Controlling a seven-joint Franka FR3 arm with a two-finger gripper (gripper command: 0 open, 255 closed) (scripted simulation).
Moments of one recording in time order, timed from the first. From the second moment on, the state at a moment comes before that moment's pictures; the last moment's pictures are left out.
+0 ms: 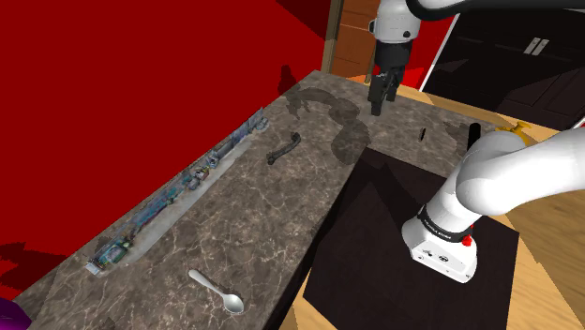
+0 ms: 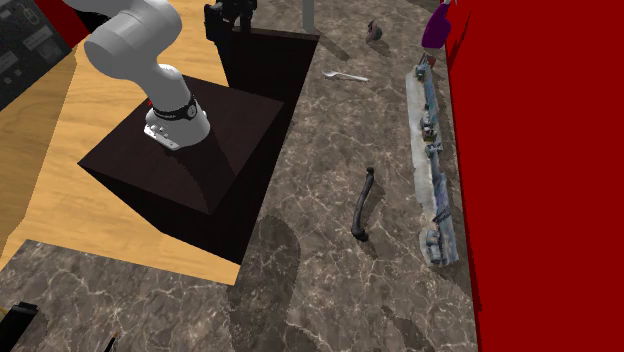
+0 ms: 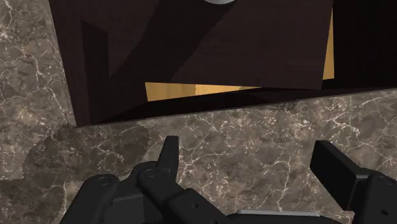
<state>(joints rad) -0.01 -0.74 0.03 -2.45 0.01 1.53 0.00</state>
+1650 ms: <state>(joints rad) 0.08 -0.02 -0.22 -2.40 -0.15 2.32 -0.90</state>
